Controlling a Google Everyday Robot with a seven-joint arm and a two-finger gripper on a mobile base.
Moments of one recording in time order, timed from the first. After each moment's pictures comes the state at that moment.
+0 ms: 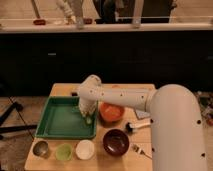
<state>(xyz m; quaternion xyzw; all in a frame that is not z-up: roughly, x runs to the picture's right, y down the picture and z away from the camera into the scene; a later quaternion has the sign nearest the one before) -0.119 0.146 0.865 -0.10 -0.31 -0.77 0.54</state>
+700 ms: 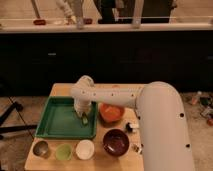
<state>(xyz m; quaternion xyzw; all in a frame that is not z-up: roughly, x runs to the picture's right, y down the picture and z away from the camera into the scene) -0.143 0.147 0.878 -0.12 -0.30 -0.78 0.54</state>
